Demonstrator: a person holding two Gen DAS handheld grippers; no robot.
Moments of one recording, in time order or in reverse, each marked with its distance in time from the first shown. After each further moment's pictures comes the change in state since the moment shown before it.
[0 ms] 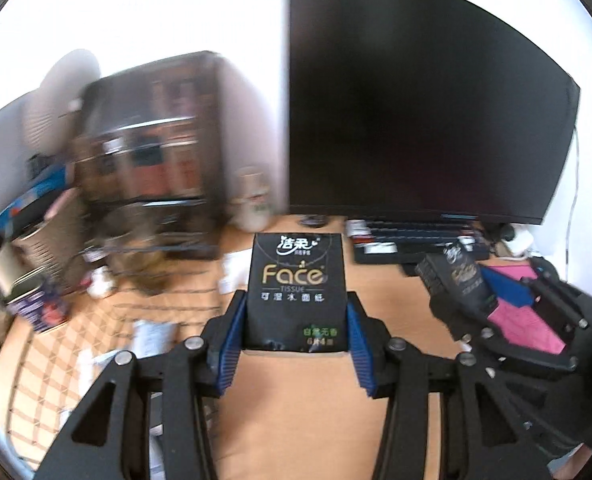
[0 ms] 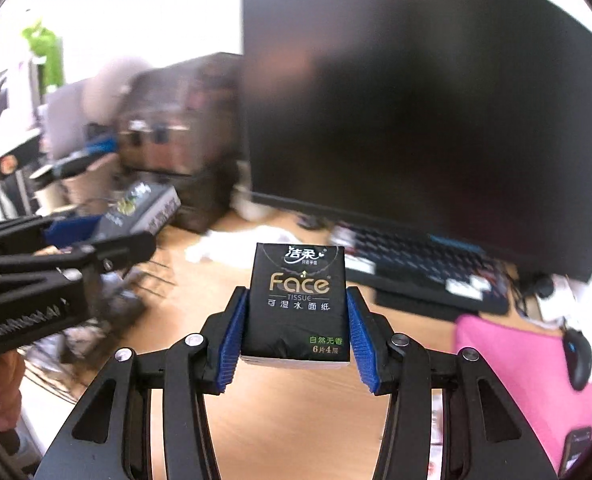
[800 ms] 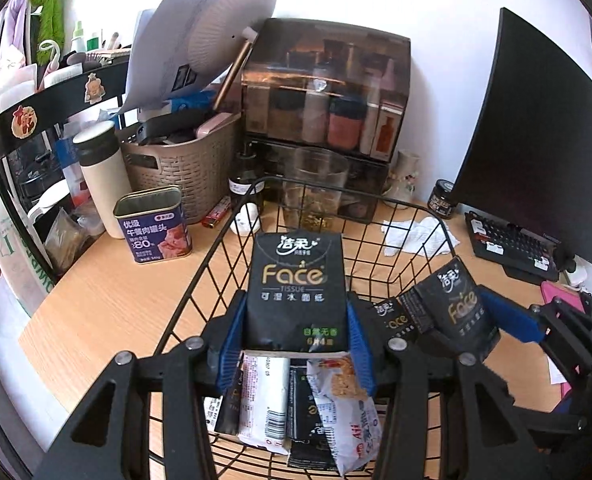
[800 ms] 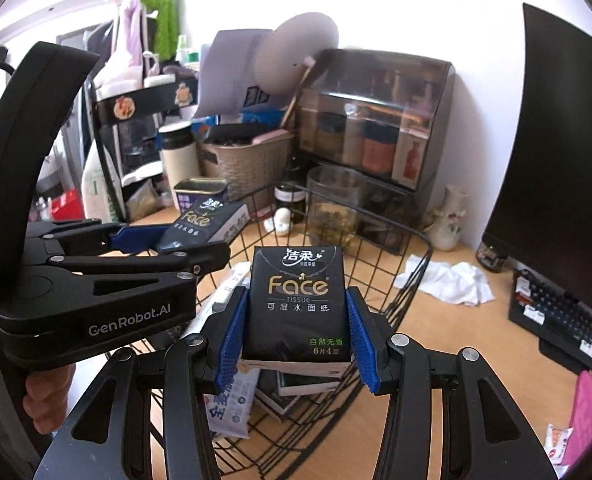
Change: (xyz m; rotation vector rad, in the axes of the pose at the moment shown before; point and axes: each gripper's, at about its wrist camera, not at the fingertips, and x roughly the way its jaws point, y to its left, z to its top) left arm -0.026 0.170 -0.054 -0.222 0.055 0.165; right arm 0.031 0.202 0.018 -0.186 0.031 0.257
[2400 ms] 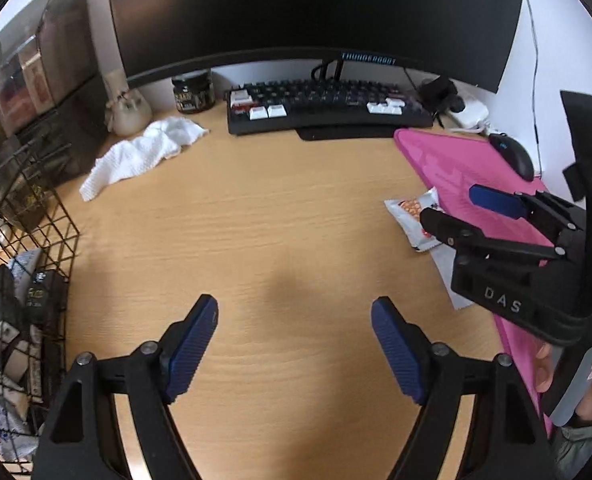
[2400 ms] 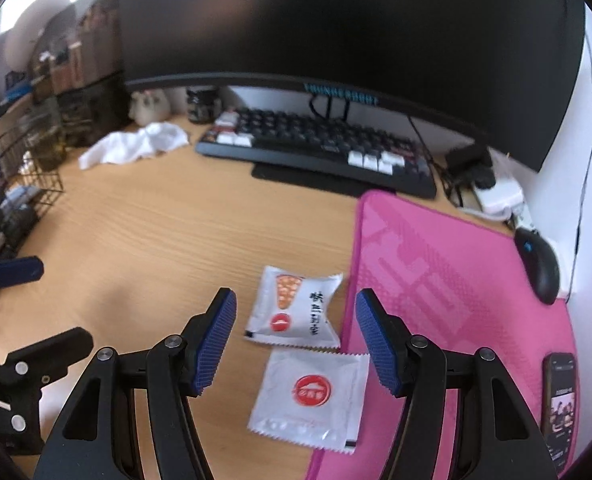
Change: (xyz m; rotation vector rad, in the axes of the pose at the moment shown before) left arm 0.065 -0.293 -0.100 0.422 0.242 -0.298; right arm -0.077 -0.301 -0.173 0.343 0.263 -0.469
